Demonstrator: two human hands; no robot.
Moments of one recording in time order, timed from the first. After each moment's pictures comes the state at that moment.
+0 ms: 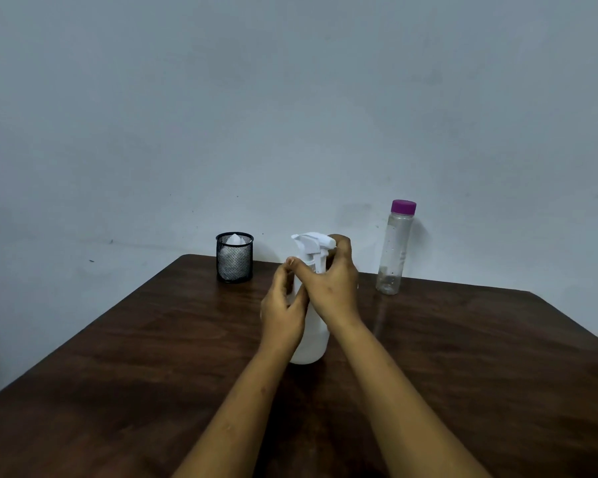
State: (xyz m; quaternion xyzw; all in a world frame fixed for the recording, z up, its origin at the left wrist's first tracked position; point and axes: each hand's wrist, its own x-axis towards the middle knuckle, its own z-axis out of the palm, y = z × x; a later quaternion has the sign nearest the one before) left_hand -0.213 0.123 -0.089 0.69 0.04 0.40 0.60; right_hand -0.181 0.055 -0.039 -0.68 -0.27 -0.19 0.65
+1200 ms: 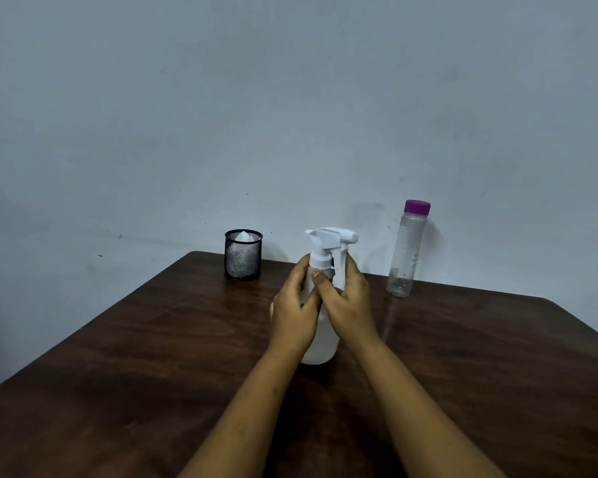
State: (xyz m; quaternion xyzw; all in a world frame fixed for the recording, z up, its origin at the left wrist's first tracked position) left_hand -0.207 0.125 -0.097 0.71 0.04 0.40 0.58; right_hand -0.177 0.046 -0.066 -0.64 -0.38 -0.15 0.65
